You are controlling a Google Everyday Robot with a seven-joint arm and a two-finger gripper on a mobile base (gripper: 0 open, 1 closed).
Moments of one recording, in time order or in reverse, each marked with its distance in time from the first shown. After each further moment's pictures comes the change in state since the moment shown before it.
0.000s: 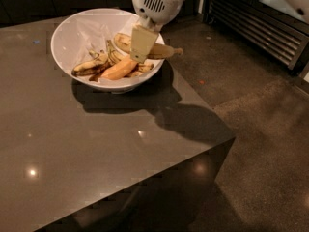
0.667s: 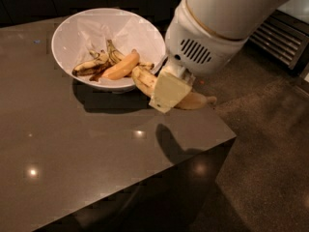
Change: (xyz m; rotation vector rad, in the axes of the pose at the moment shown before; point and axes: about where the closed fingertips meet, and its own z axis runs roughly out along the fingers) arm 0.070 0.110 -0.048 -0.006 -0.021 0.158
